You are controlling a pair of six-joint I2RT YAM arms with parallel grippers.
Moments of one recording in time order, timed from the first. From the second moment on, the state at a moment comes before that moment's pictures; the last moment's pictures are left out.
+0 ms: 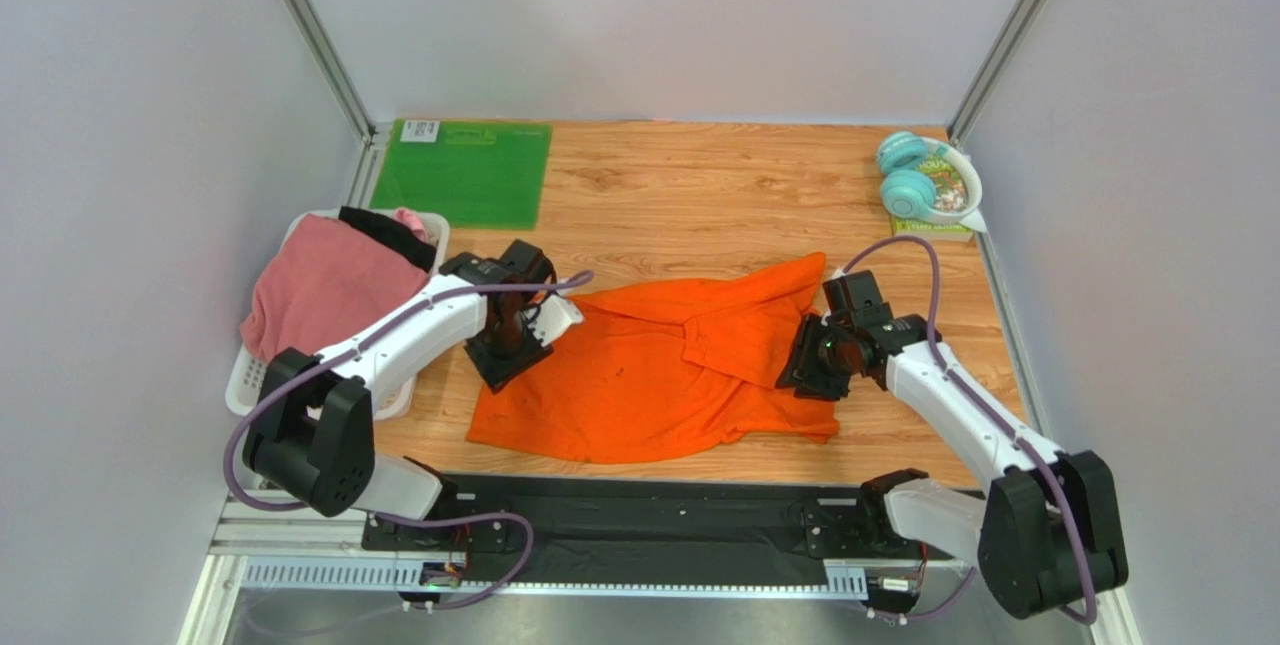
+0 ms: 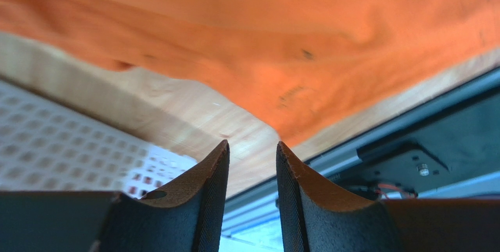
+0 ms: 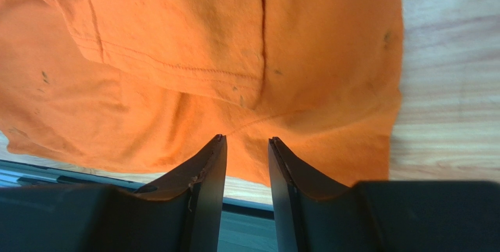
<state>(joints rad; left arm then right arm) -0.46 1.42 0.99 -1.06 -0.06 0.44 0.28 1.15 0.66 -0.67 -0.19 0.64</state>
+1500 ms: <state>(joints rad) -0.50 1.57 0.79 -1.02 -0.04 0.52 0.40 0.97 0.54 -0.98 0.14 0.99</state>
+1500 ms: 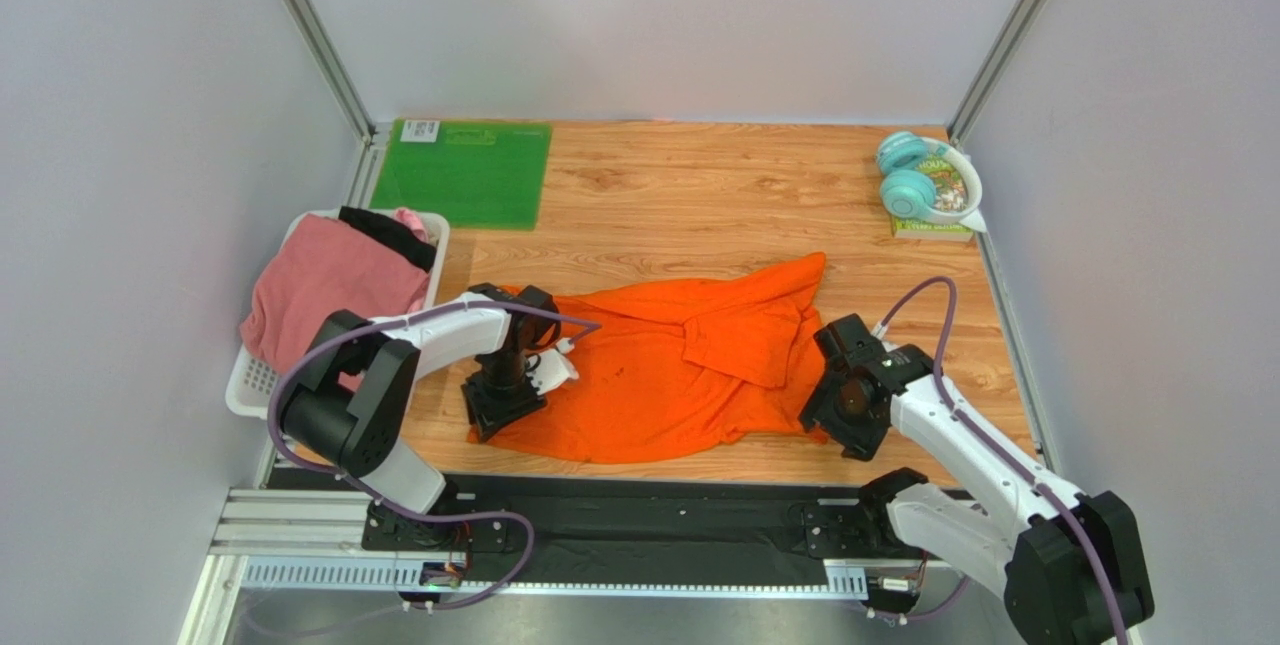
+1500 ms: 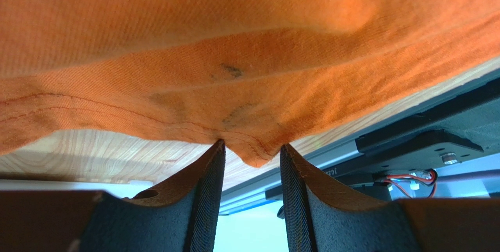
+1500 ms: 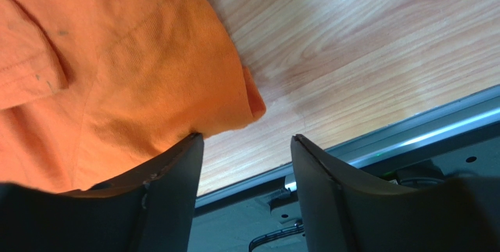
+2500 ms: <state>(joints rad) -0.50 1.50 0.73 -0.97 -0.08 0.51 0.40 1.09 0.54 -0.83 0.20 0.97</state>
